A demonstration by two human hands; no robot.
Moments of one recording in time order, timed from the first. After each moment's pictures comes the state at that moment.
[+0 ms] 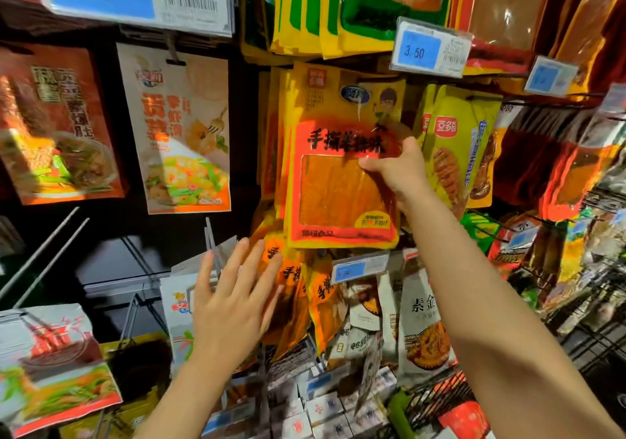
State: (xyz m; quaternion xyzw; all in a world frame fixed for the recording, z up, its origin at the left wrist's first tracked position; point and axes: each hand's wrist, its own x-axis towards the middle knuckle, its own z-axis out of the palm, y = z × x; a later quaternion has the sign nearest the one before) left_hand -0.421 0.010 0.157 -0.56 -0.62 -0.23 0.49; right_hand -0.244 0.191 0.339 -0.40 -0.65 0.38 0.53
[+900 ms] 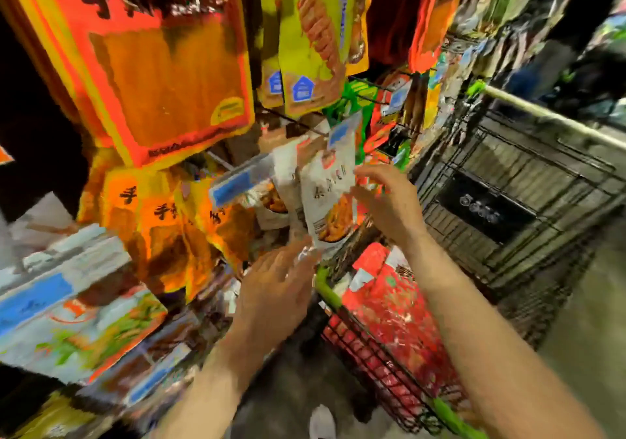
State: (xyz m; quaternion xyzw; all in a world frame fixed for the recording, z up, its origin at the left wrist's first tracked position) left_hand -0.275 0.035 0.105 -0.81 -0.40 -0.42 0.03; right_hand -0.078 0.103 0.186 -0.62 -0.65 0.16 0.41
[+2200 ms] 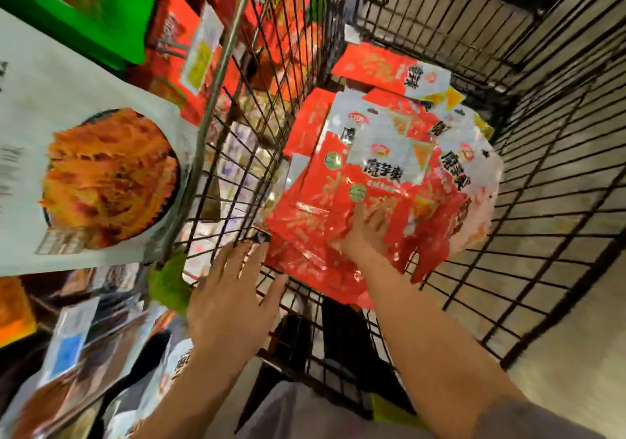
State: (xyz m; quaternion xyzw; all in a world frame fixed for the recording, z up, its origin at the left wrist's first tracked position) left_hand -0.086 0.098 -0.047 -0.80 -0.57 0.13 -0.15; right_hand 0.108 0.091 -0.185 -0.82 -0.26 0.52 -0.04
